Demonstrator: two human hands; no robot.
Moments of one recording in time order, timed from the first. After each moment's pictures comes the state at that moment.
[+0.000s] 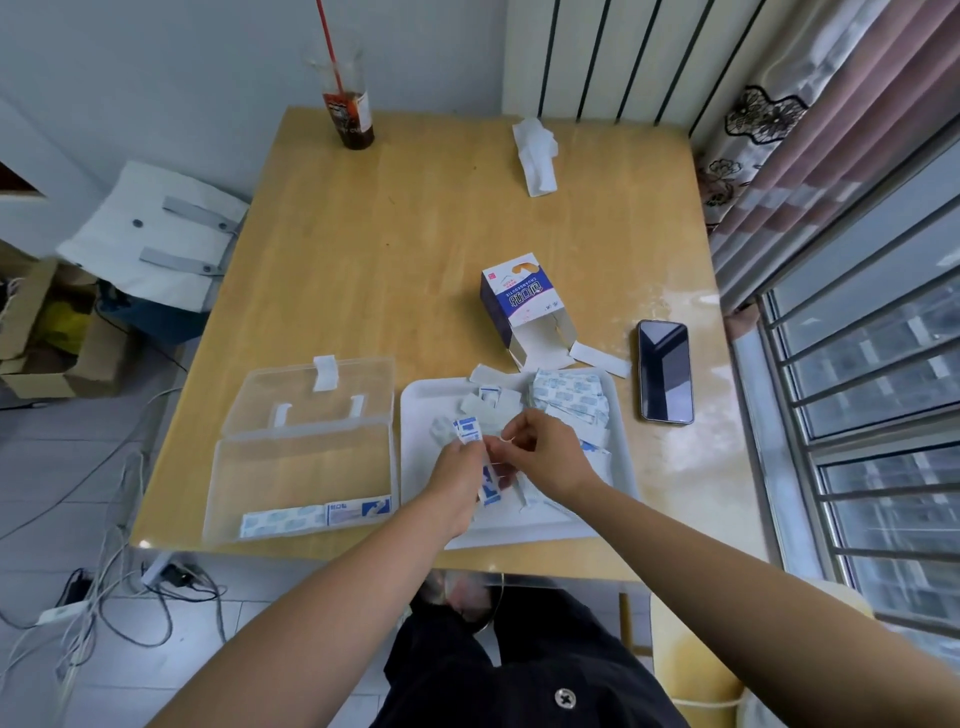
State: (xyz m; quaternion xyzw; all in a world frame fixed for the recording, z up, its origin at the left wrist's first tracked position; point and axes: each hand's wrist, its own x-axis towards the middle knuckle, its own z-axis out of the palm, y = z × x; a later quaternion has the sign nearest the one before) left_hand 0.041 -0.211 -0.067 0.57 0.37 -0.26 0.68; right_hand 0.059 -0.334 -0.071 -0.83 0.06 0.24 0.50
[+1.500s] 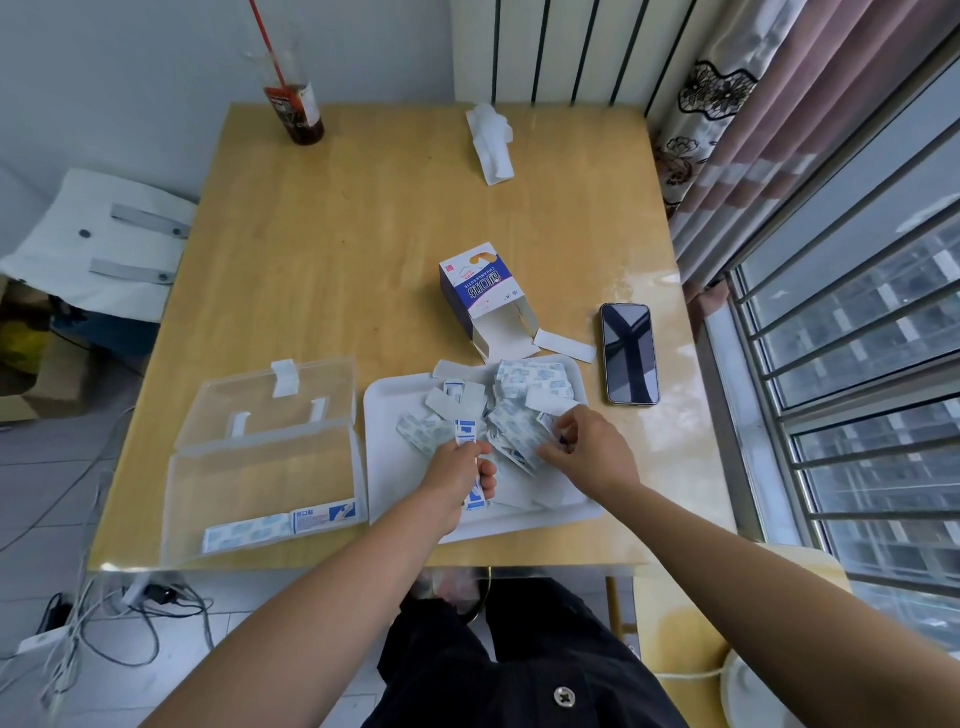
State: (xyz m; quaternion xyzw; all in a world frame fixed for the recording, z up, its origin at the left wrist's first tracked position) left_hand 0.043 -0.240 -0.074 0.58 0.38 -0.31 0.65; right_hand 0.051 -0.420 -0.100 -0.93 0.11 0.19 0.31
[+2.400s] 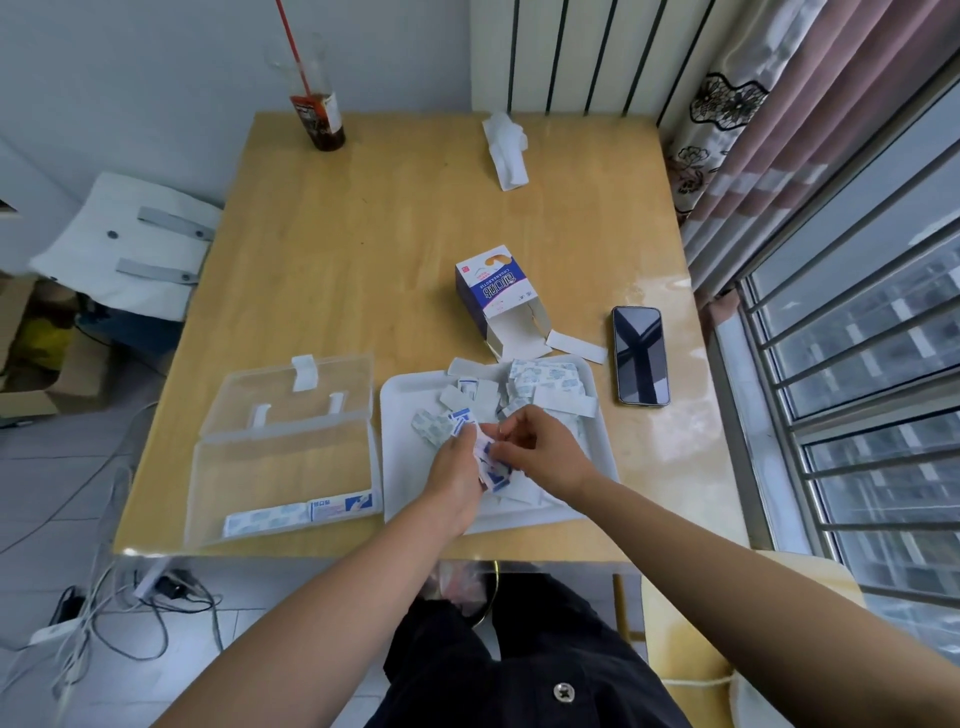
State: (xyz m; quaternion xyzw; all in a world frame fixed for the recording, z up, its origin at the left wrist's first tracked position) left_hand 0.031 -0.234 -0.066 0.50 0.36 -0.23 0.76; right_hand 0.046 -0.359 -0.074 -0.77 0.08 0.27 0.58
